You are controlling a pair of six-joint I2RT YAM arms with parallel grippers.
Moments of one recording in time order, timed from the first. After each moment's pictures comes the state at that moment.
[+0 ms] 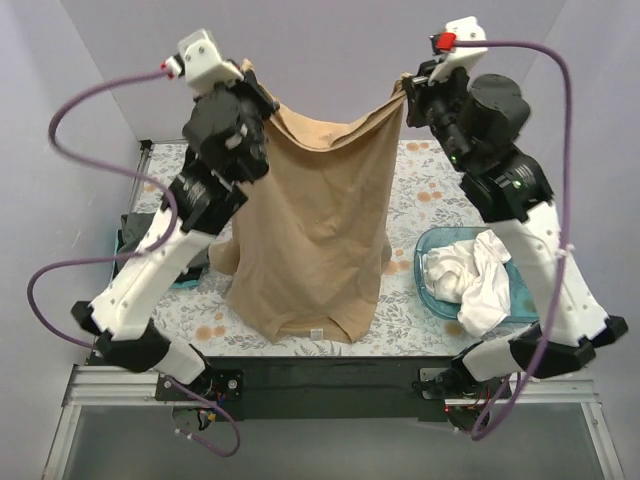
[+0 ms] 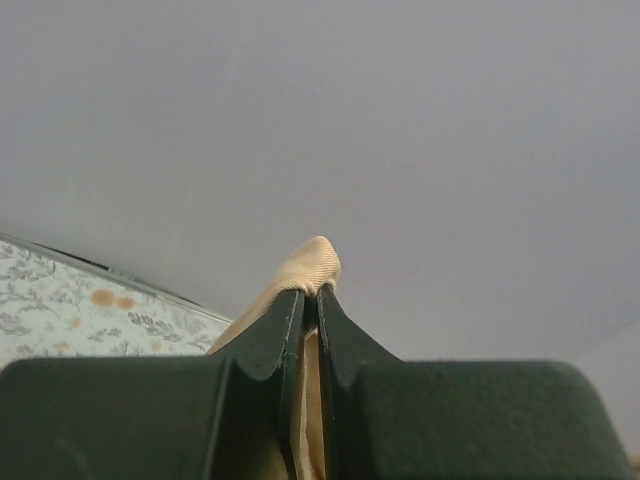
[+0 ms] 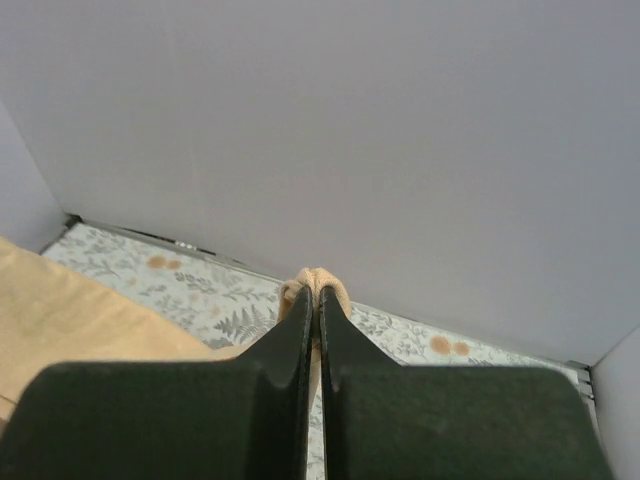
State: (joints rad) left arm -0.89 1.42 1.94 -0.14 -1.05 -0.18; right arm 0.65 1.37 1.99 -0.47 0.28 -0.07
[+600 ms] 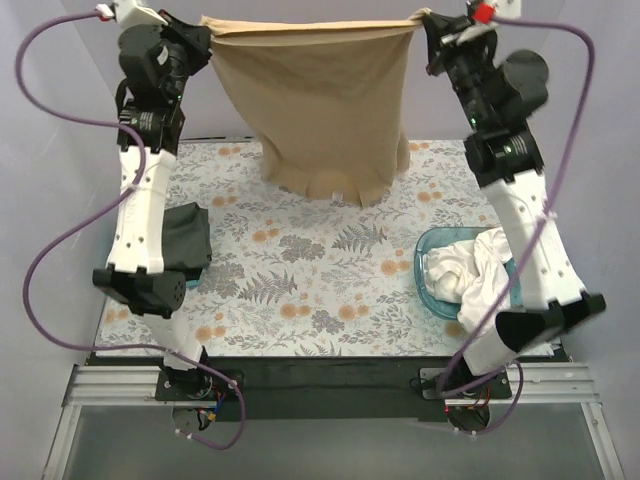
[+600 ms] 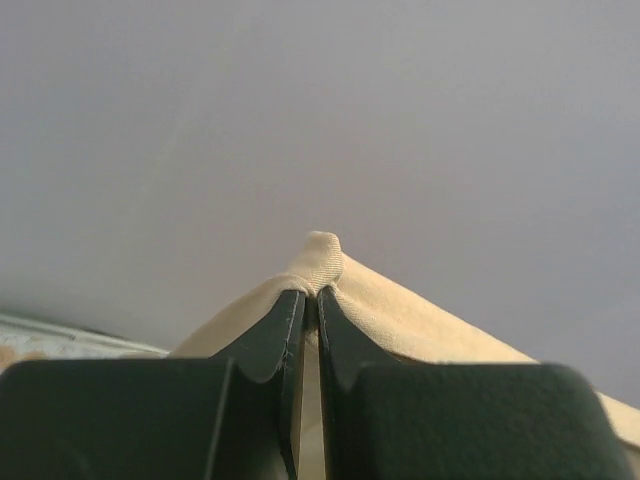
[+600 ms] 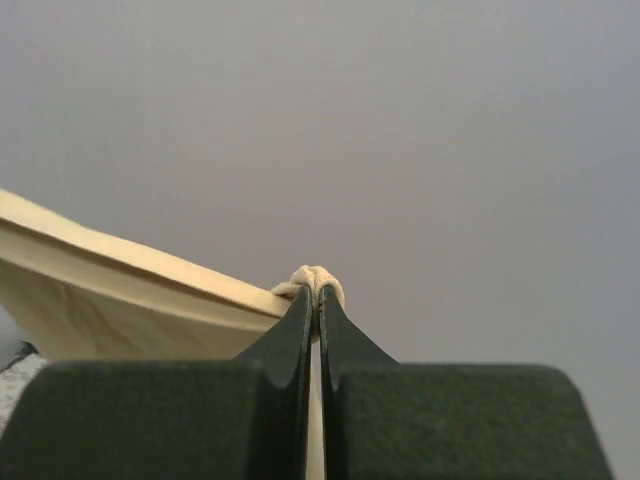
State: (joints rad) left arm -0.14 1.84 2.32 -0.38 -0.09 -0.63; right arm 0.34 1.64 2.09 -0.02 -0.07 -0.09
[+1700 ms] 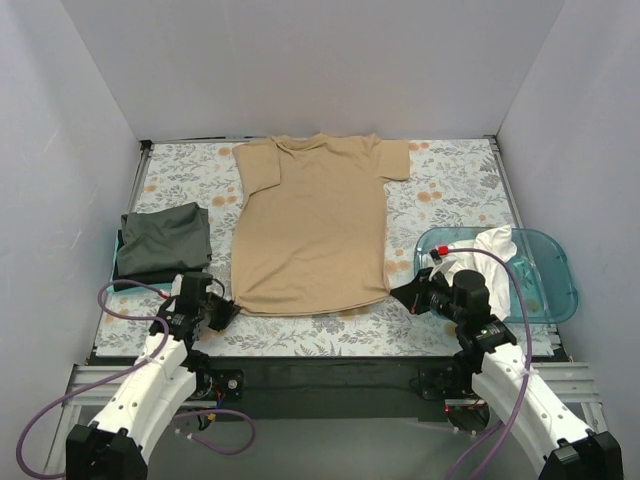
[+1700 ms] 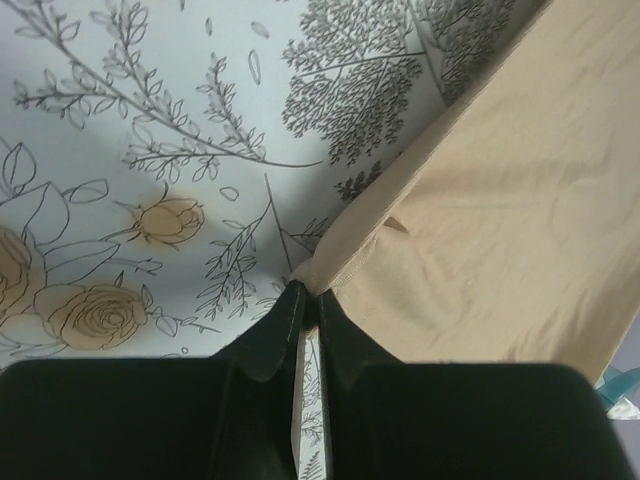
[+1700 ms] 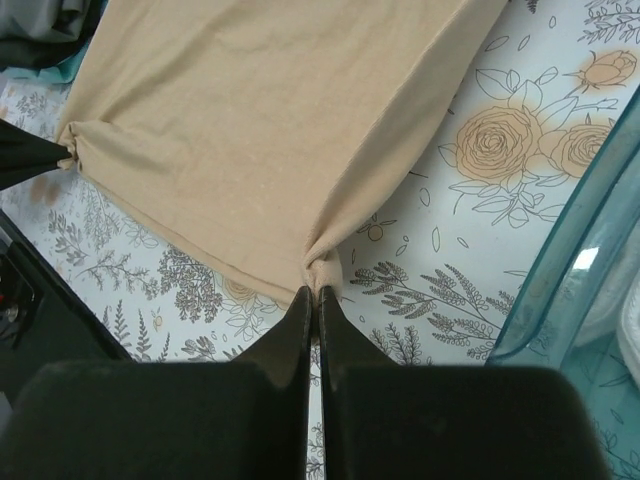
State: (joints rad) left arm -0.20 0.66 0.29 -0.57 -0.02 -1.24; right arm 0.35 0.54 0.15 -0.03 -0.43 0.42
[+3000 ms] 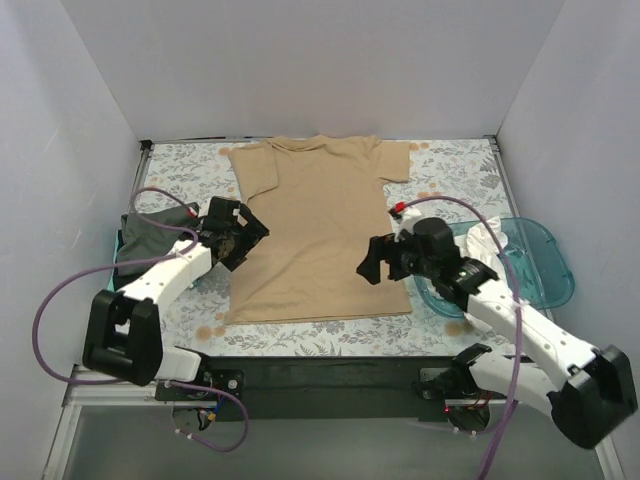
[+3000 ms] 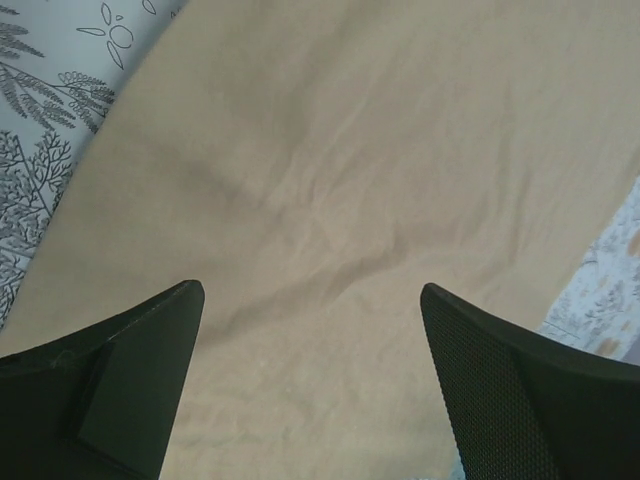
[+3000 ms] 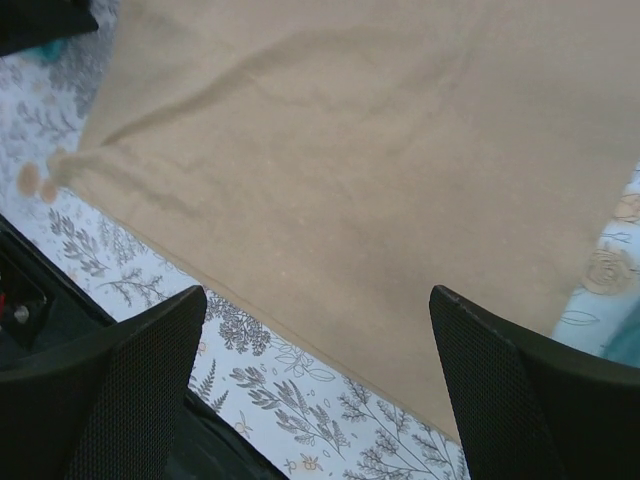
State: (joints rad) left arm -0.29 1.33 0.84 -0.40 -0.10 -1.05; right arm 0.57 0.96 0.69 -0.28 -0.23 0.34
